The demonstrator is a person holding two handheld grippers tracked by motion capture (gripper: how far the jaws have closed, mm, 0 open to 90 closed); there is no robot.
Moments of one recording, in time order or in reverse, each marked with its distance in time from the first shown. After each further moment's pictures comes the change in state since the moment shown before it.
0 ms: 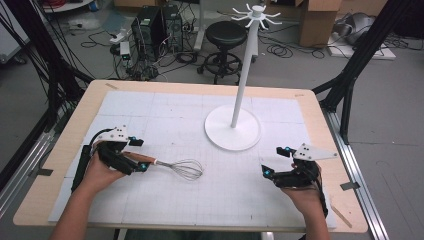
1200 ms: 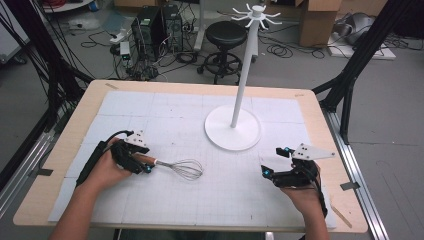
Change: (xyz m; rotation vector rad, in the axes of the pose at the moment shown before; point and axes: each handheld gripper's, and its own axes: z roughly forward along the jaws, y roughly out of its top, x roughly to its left) left arm 0.008 0.001 0.036 0.325 0.050 0.105; right arm -0.003 -0.004 0.004 0.021 -0.005 0.003
